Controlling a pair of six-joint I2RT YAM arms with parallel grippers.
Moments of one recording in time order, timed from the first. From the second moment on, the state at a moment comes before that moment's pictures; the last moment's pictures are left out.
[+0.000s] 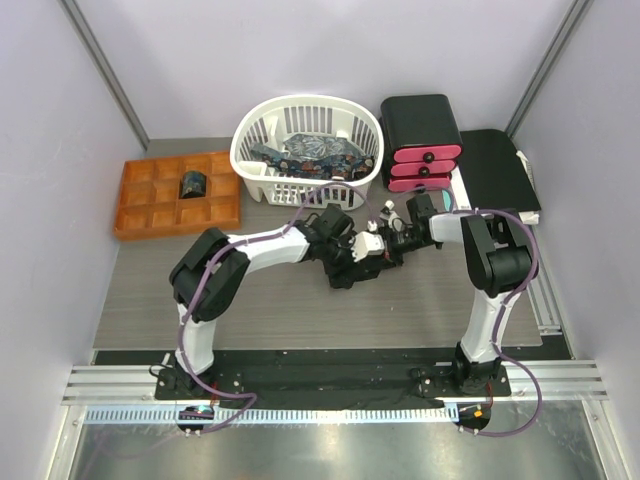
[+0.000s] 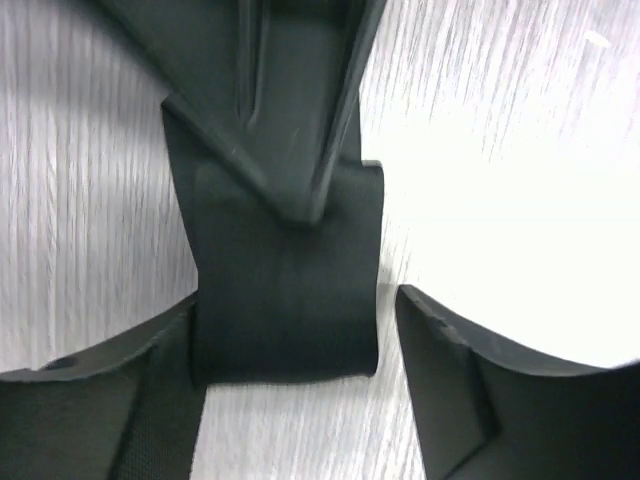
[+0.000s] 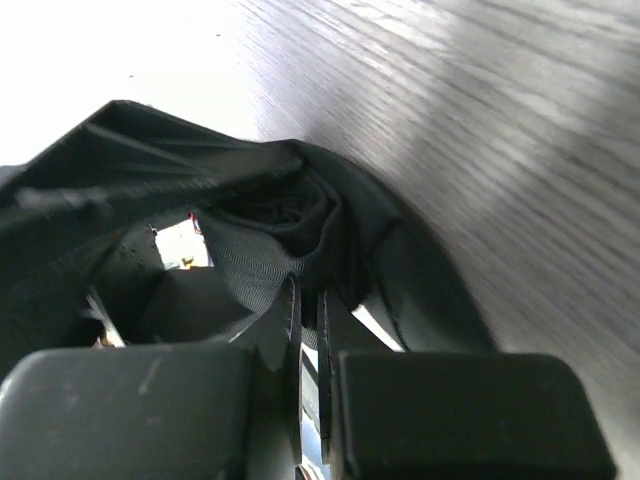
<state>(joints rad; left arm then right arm) -0.81 1.98 1.31 -0.35 0.37 0.46 0.20 1.94 1.00 -0.31 -0.96 0.32</state>
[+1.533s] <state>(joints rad) -0.83 2.00 1.35 -0.38 0.39 0.52 0.19 1.94 1.07 -0.46 -0.90 0.25</state>
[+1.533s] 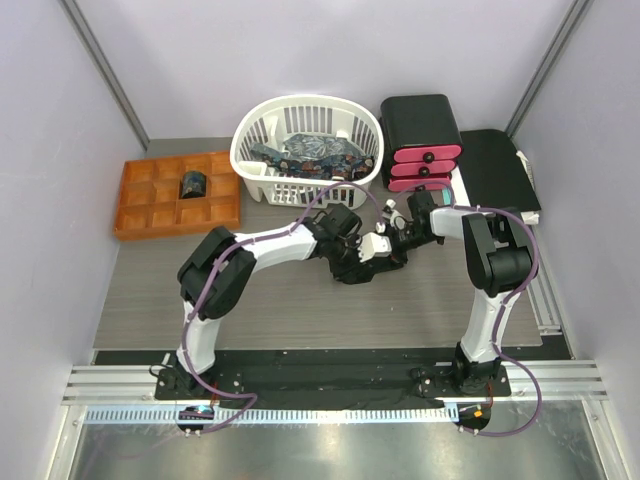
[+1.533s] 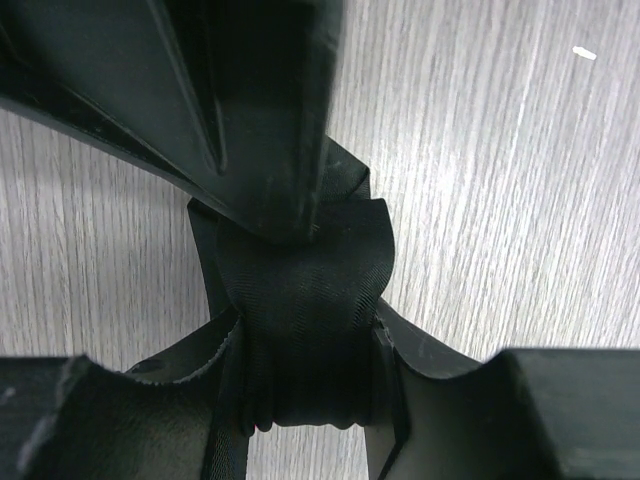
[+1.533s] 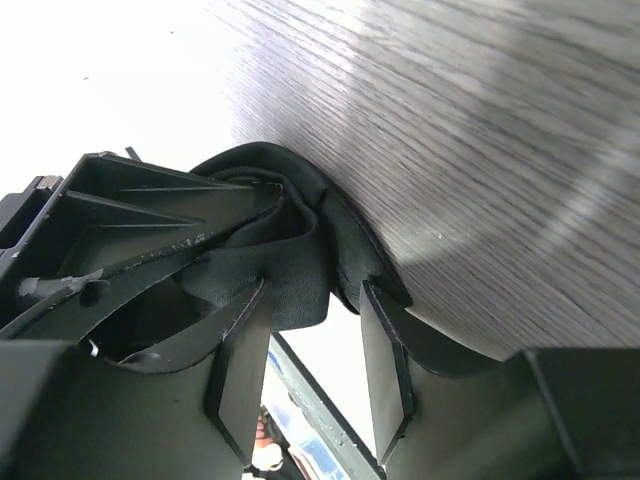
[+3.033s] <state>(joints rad) -0.84 2.04 1.44 -0.49 0.35 0.47 0.19 1.96 0.99 -0.29 -1.04 0.40</state>
